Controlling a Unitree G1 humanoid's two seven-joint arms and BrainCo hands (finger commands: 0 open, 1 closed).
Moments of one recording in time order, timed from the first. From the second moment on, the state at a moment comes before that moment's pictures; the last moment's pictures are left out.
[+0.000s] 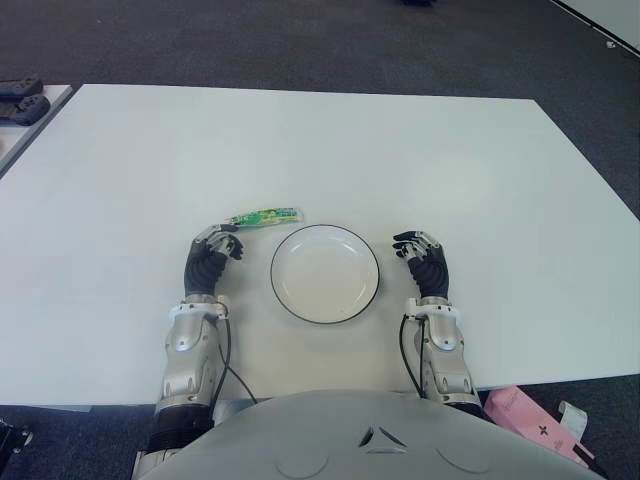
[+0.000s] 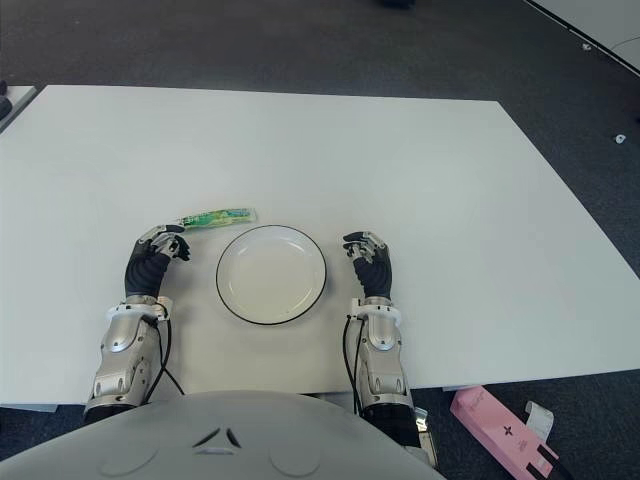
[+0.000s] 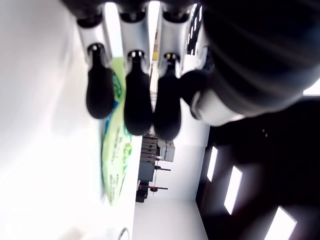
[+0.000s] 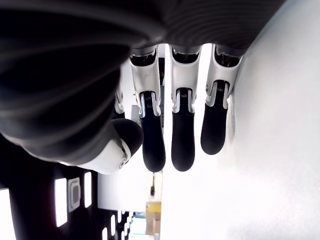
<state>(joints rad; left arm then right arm) 0.27 0.00 0.12 0.13 -0.14 -0.22 -0.06 0.22 0.04 0.00 0.13 -0.07 -0.22 -0.11</state>
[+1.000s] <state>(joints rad) 0.27 0.01 0.12 0.12 -0.11 -0.24 -0.05 0.22 0.04 0.00 0.13 -0.07 -0.22 -0.11</state>
